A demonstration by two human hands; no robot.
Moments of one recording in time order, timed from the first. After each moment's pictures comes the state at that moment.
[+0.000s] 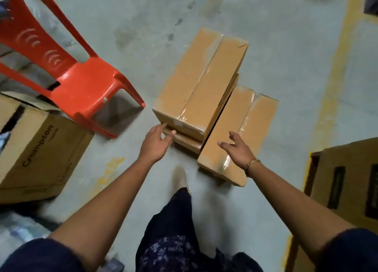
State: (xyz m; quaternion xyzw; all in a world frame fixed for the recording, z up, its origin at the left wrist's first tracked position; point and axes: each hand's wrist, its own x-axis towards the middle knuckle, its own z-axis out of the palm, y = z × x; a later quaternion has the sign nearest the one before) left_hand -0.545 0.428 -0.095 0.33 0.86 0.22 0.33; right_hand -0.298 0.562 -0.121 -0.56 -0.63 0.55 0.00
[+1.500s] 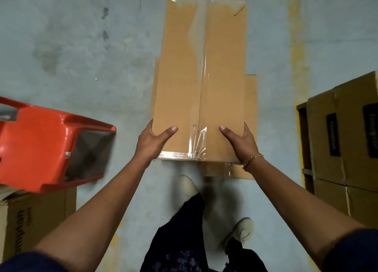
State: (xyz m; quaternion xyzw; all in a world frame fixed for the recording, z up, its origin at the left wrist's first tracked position) left_hand -0.650 0.618 -0.160 0.34 0.78 0.23 0.48; right_hand -0.372 0.645 -0.176 -0.71 -0.33 0.57 0.27
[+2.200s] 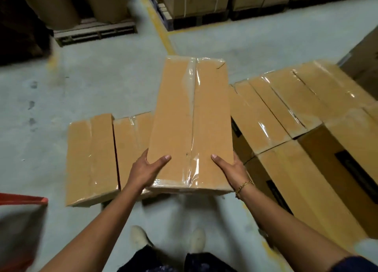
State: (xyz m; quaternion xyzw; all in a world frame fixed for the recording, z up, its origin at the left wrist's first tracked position) left_hand -0.281 0.479 -0.002 0.52 0.69 0.16 0.47; right_hand -0.011 0.407 -0.022 -0.74 -0.27 0.47 0.40
